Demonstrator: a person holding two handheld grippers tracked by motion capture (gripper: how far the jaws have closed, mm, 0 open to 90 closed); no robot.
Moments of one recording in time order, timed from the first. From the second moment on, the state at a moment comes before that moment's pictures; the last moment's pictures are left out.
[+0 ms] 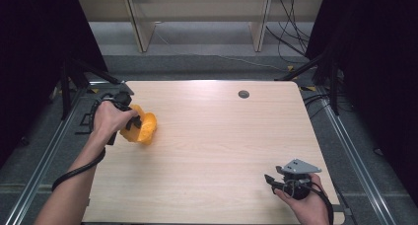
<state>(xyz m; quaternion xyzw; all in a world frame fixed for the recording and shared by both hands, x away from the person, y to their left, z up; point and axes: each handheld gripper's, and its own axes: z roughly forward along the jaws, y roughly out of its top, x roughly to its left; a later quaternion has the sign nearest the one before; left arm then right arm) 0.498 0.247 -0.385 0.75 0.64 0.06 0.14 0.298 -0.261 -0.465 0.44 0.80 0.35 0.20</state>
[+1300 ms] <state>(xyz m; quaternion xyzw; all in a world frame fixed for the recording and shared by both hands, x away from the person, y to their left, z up) 0.527 0.236 -0.413 0.75 0.65 0.06 0.12 0.300 -0.261 -0.468 0.44 0.81 0.35 0.19</state>
